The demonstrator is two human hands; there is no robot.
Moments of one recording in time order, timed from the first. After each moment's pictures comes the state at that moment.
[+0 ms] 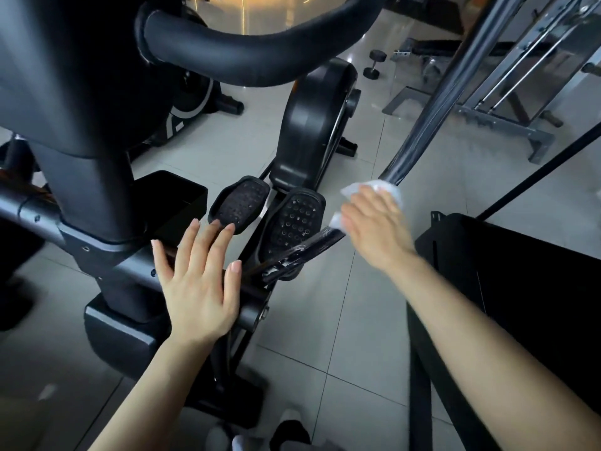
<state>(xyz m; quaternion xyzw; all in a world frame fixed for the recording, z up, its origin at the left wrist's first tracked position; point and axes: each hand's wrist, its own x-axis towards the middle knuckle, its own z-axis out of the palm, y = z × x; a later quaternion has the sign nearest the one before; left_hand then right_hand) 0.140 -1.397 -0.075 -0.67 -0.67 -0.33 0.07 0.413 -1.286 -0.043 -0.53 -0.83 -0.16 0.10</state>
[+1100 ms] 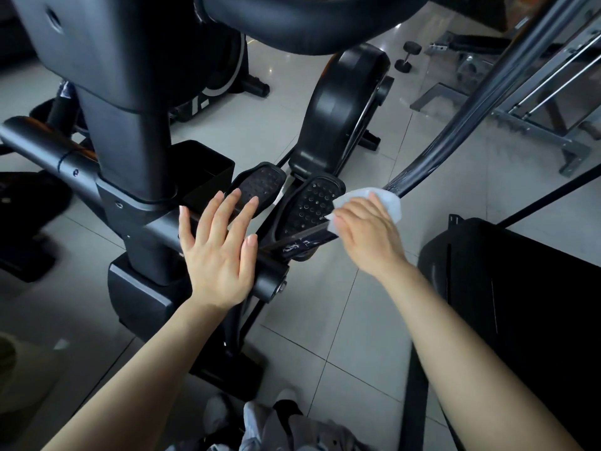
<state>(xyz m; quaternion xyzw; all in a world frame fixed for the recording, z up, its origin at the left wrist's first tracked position) 0.135 -1.395 -0.086 -0.66 -0.66 -0.35 0.11 0.368 -1.314 -0.058 -0.51 -0.85 -0.04 0.14</state>
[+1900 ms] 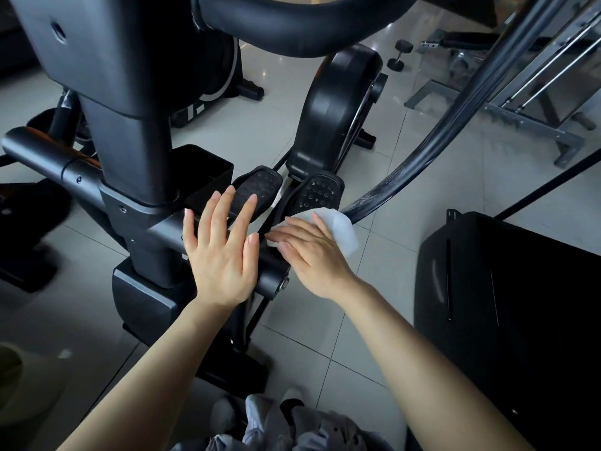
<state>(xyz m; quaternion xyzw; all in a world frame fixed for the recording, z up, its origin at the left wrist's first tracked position) 0.134 -1.395 -0.087 -0.66 -0.66 -0.35 0.11 0.300 -1.360 -0.065 -0.42 -0.87 0.18 0.17</state>
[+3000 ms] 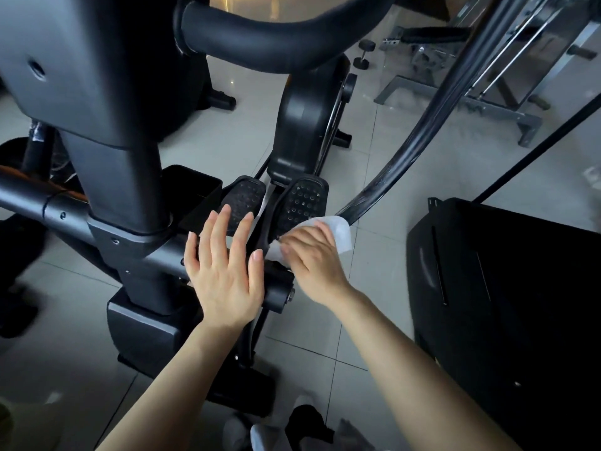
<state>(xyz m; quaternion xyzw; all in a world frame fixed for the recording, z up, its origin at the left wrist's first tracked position) 0.133 -1.395 -0.091 -0.65 -0.64 -0.39 0.11 0.288 -1.357 -0.084 -0.51 -0.82 0.06 0.26</state>
